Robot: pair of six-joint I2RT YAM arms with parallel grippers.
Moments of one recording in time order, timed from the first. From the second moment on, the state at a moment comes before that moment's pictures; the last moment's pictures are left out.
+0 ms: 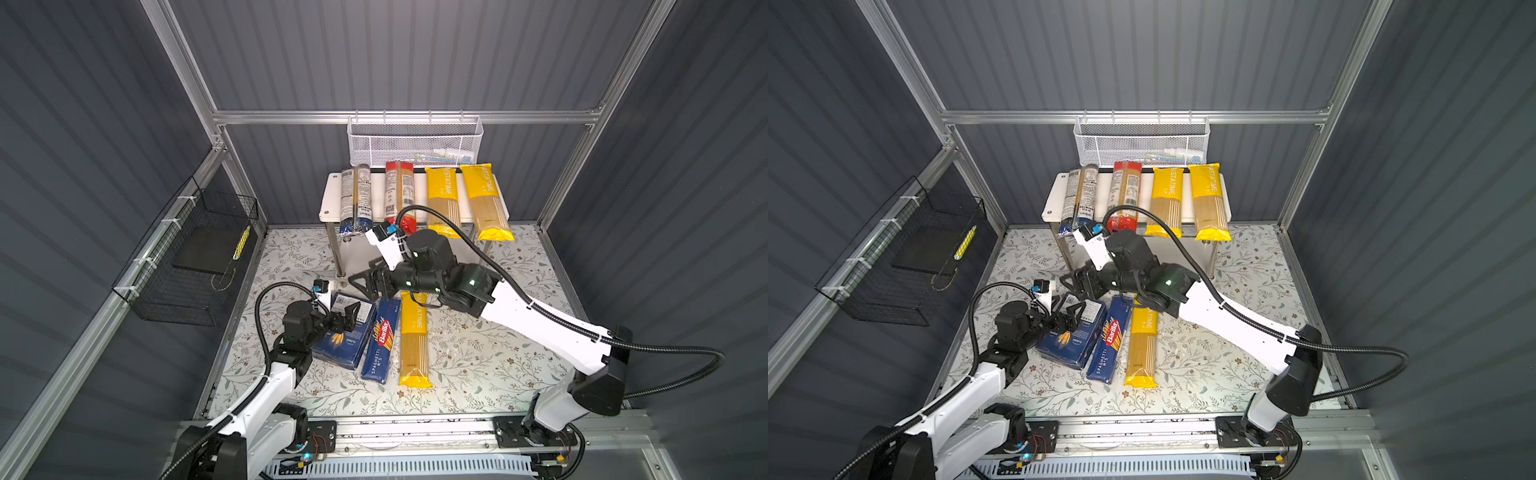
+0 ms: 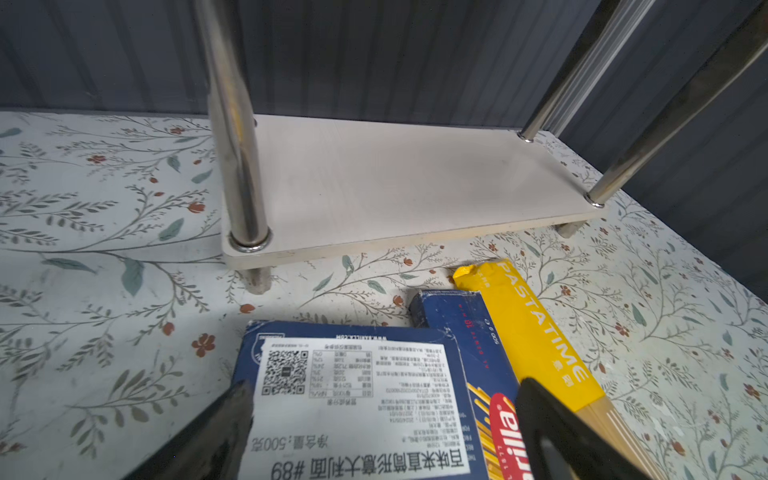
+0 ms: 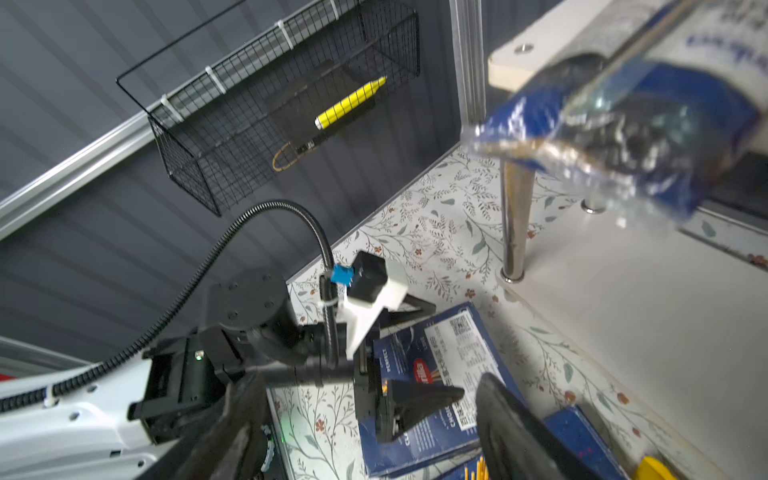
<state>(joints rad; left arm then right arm) -0.24 0.96 0.34 0.28 0.27 -0.14 0.99 1.55 1.54 -0.34 -0.18 0.30</state>
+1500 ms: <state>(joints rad) -0.24 1.02 0.34 0.27 0.24 -0.14 1.01 1.55 1.00 -0.57 0.21 0.81</state>
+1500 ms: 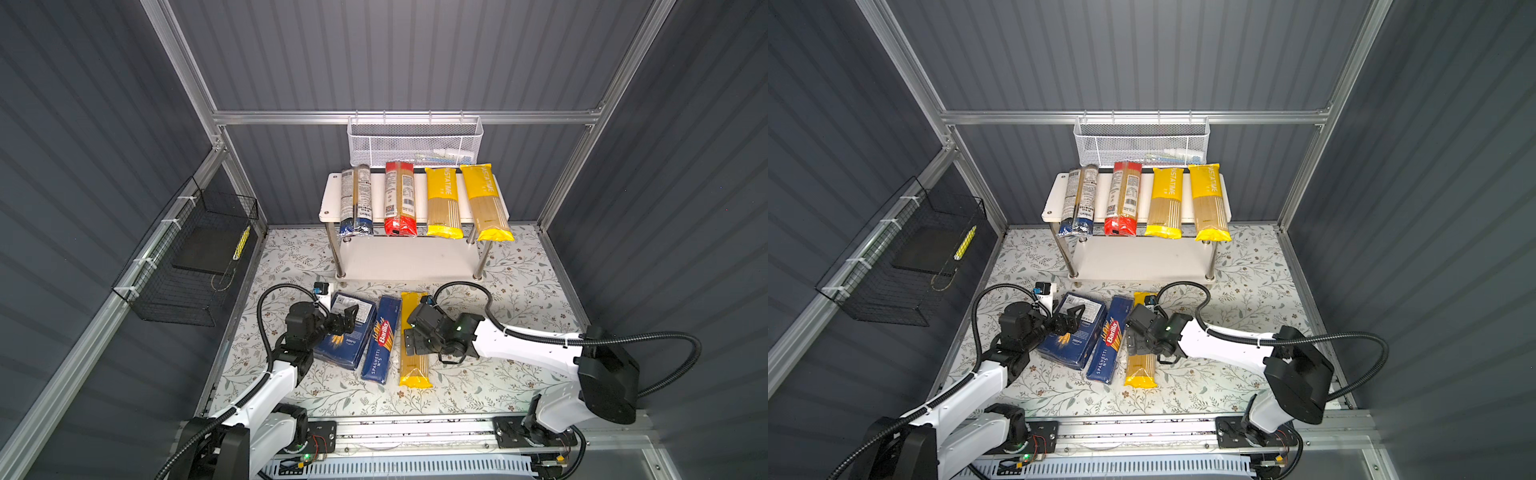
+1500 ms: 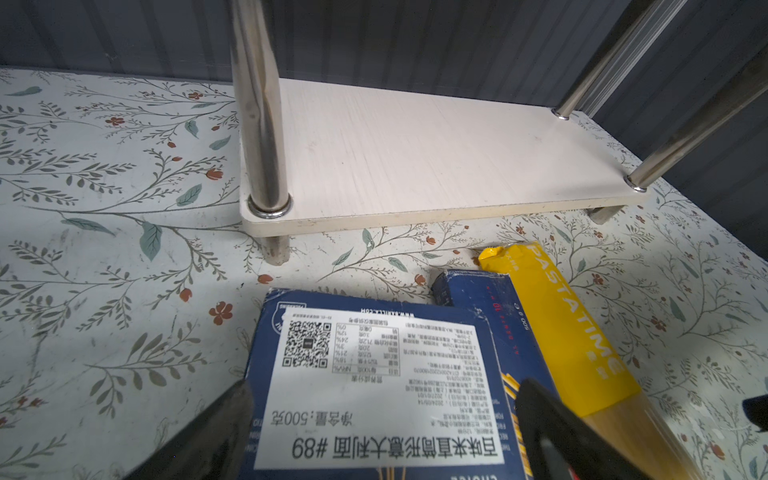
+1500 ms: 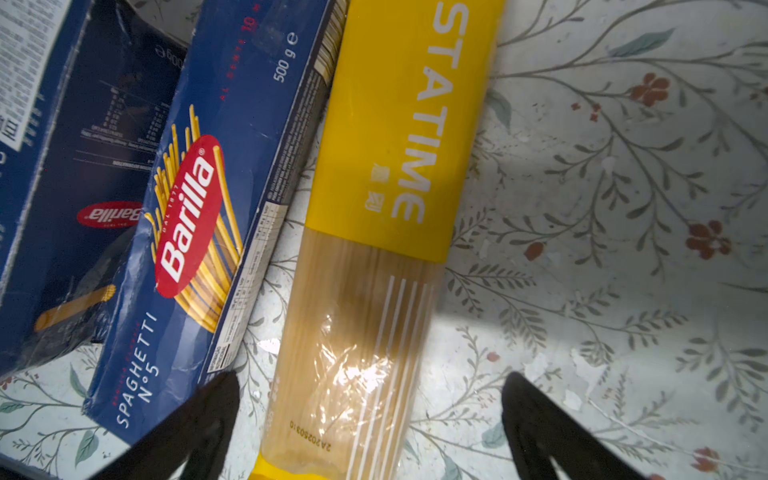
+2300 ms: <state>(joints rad) -0.24 1.02 0.34 0.27 0.25 -0.14 1.01 1.76 1.09 -0.59 0.18 0.84</state>
